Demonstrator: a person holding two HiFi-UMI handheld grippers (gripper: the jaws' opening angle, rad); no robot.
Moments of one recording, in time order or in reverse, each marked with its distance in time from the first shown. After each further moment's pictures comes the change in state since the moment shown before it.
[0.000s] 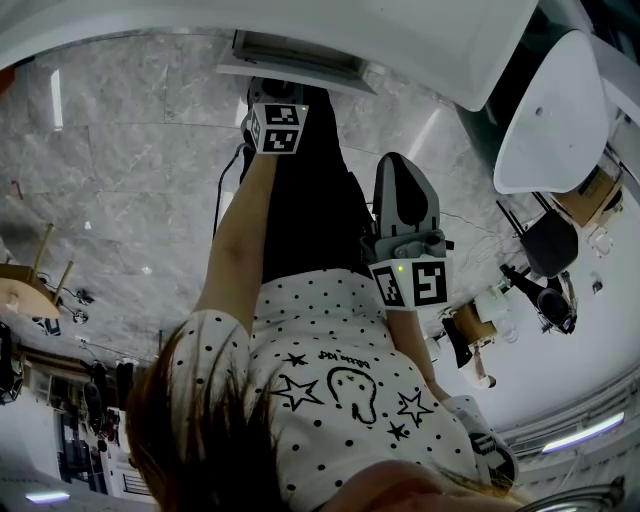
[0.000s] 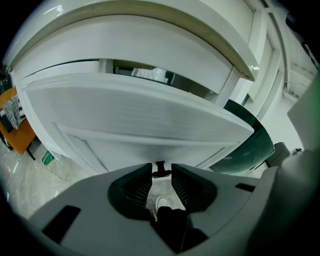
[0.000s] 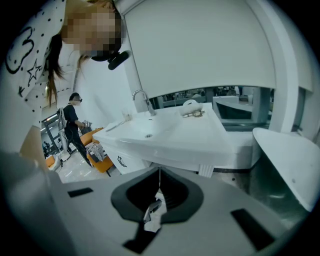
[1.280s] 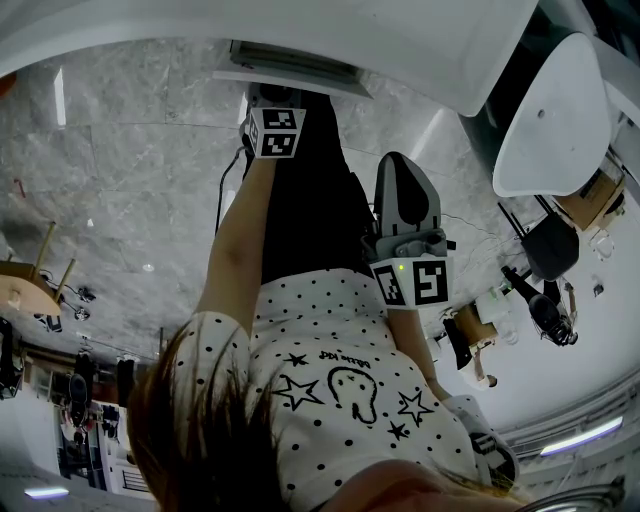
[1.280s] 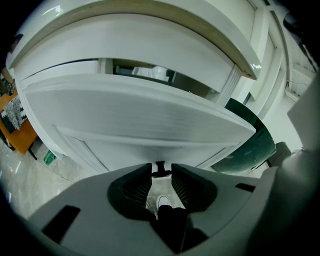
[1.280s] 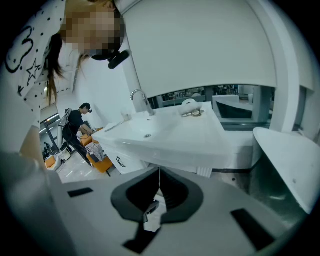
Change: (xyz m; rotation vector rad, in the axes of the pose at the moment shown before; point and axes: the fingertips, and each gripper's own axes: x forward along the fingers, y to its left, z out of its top) left arm 0.001 0.001 0.000 -0.003 0.013 0.017; right arm 0.006 -0.012 0.004 0.002 0.007 0.007
